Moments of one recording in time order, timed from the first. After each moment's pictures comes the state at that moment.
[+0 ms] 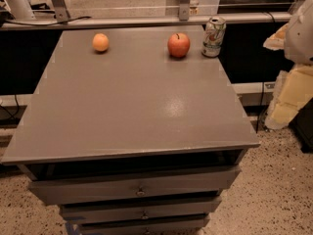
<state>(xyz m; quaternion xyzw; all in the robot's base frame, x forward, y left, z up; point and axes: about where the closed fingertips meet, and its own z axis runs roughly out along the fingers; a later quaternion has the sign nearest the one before) 0.438 -0.217 0.976 -0.60 0.78 -0.03 0.16</state>
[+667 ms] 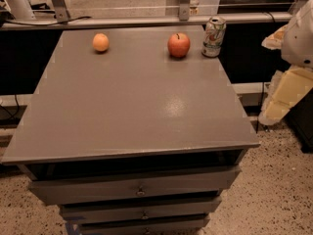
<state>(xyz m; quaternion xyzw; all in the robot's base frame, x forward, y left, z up) 0.456 -0.220 0.967 -0.59 0.78 -0.03 0.19</state>
